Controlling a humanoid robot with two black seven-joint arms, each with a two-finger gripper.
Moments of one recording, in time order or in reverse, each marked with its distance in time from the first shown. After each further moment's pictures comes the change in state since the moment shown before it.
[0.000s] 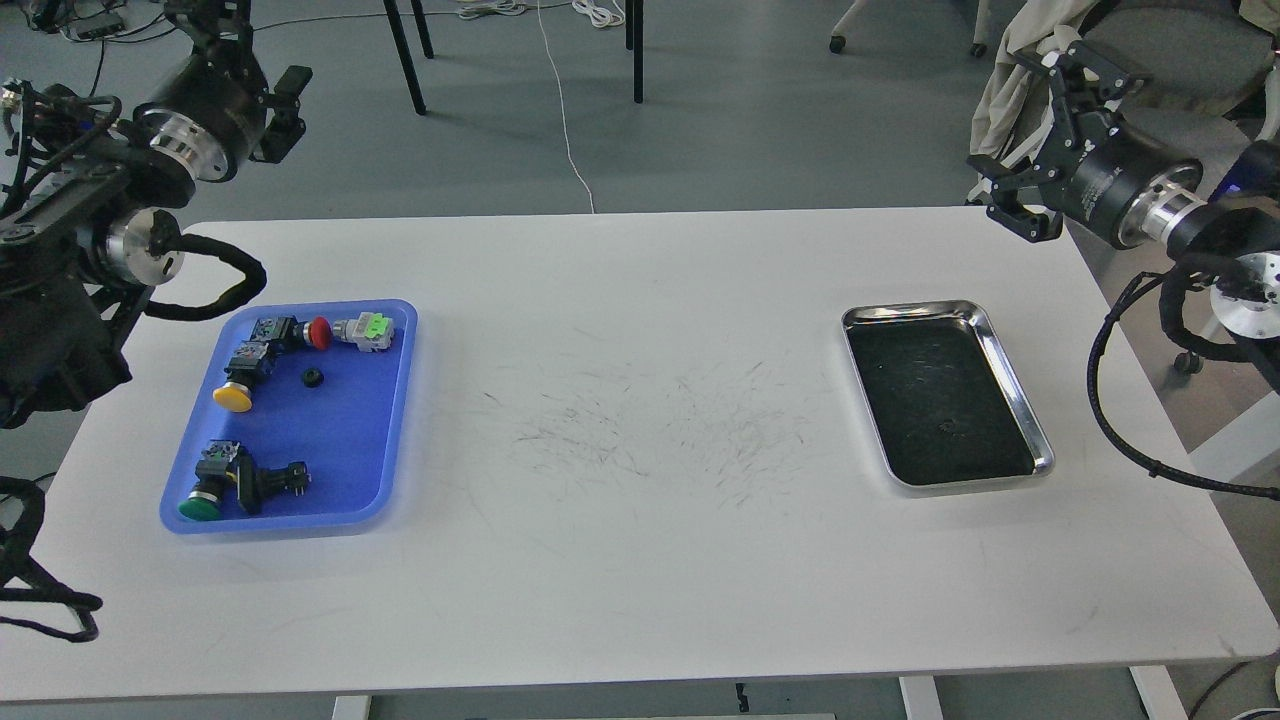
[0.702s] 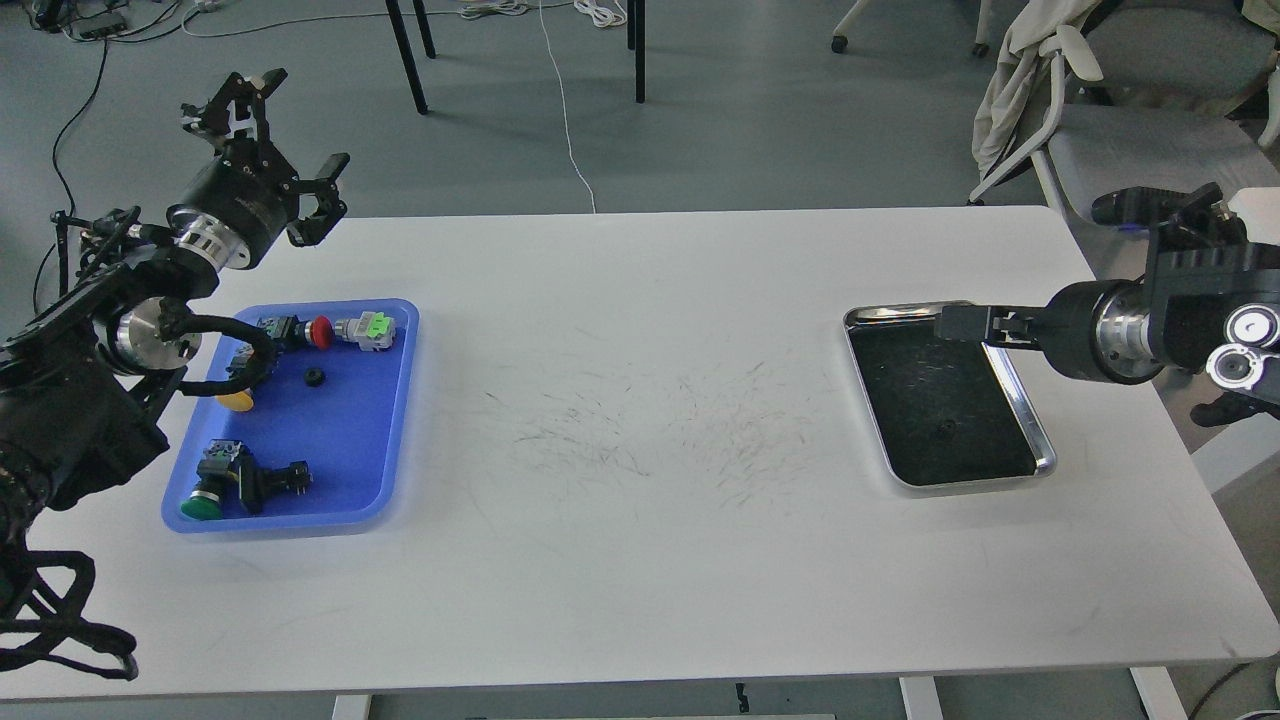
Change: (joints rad) left arm 0.162 -0.041 -0.222 -0.002 -0.014 -0.147 0.018; right arm 0.452 -0.175 -0.923 0.321 -0.692 0.004 -0.164
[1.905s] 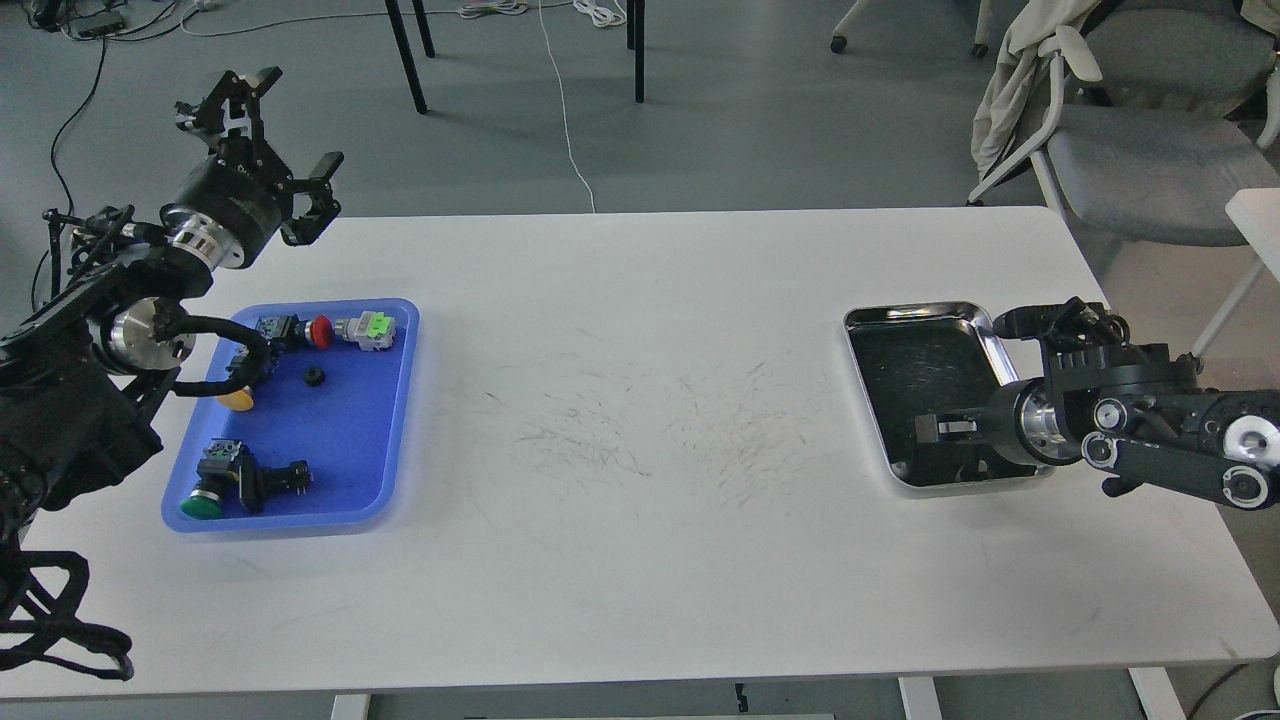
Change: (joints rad) left arm -0.001 0.006 0.005 0.002 0.013 0.000 -0.008; right arm -0.165 0.242 -0.078 -0.262 -0.081 0.016 0.001
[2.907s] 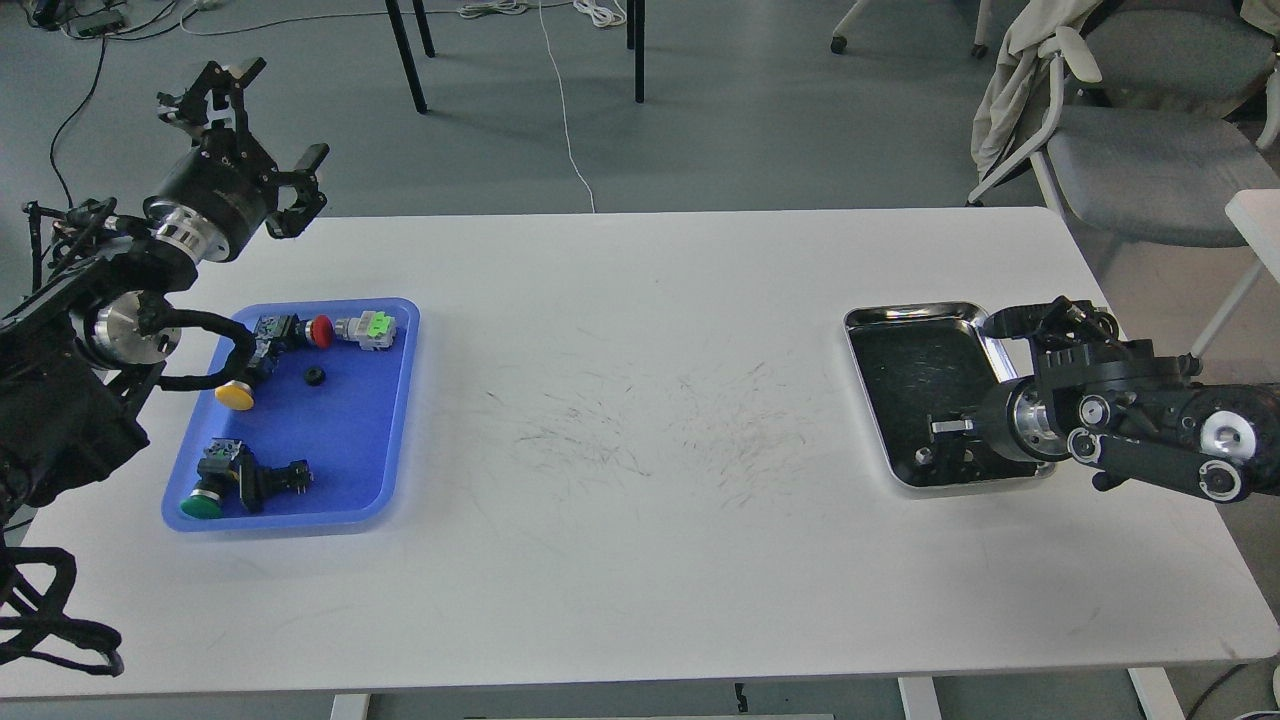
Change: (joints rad) left arm -0.007 0.021 0.000 0.000 0.000 0.000 0.002; right arm 0.020 0.047 -0.021 -0.053 0.009 0.011 0.001
